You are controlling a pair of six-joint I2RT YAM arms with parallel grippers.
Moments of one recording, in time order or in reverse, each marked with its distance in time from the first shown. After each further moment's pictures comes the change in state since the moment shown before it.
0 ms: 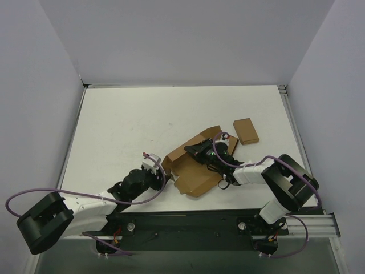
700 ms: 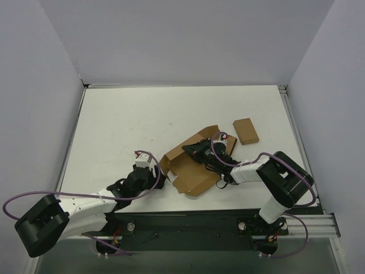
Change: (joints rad) left arm 0.011 0.002 0.086 -0.324 -0.156 -0.298; right arm 0.012 0.069 0.020 0.069 0.000 0.058
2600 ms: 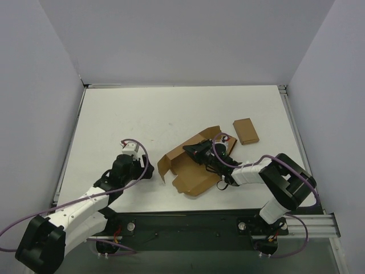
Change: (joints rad) left arm 0.340 -0.167 0.079 -0.216 0.202 0.182; right arm 0.014 -0.047 -0.018 -0.043 0.037 0.075
